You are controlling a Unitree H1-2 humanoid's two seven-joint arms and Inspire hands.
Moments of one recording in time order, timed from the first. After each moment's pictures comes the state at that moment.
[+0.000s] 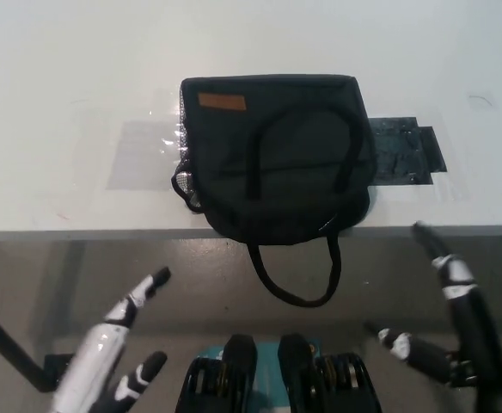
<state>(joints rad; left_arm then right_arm) 0.14 0.27 -0.10 -0.49 0.29 -0.18 -0.07 0.03 -0.16 0.08 -0.26 -0.44 -0.35 -0.11</state>
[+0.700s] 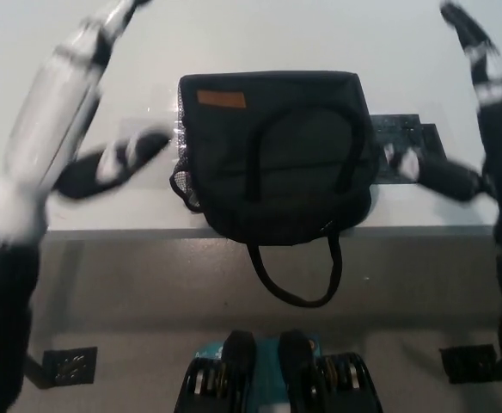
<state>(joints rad) -0.65 0.34 -0.06 -0.39 0.39 0.03 -0.19 -0.56 -0.18 0.05 -0.26 -0.44 -0.09 0.03</state>
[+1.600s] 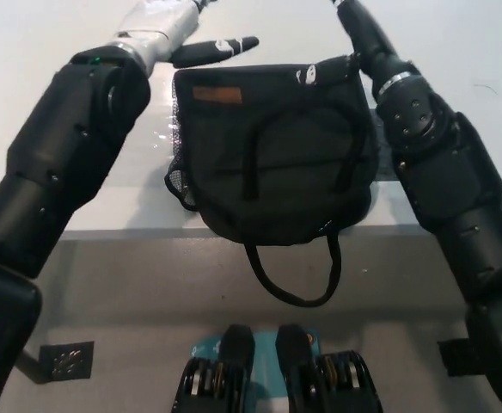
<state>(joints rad) -1.17 0.32 -0.48 0.76 0.75 0.10 -0.20 -1.10 -0.10 0.12 0.88 -0.42 -0.01 0.02</state>
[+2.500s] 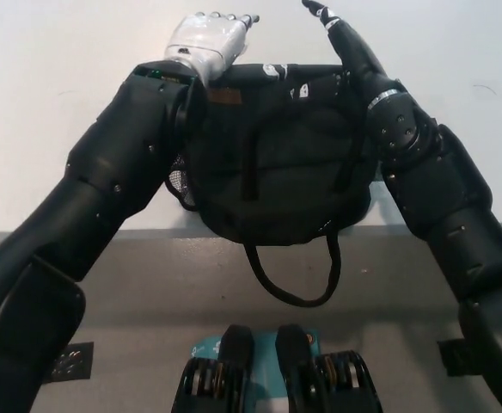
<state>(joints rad) -1.18 0.23 -0.56 0.75 0.86 0.19 -0.19 -1.10 -0.09 0.14 0.96 -0.39 -0.07 -0.03</state>
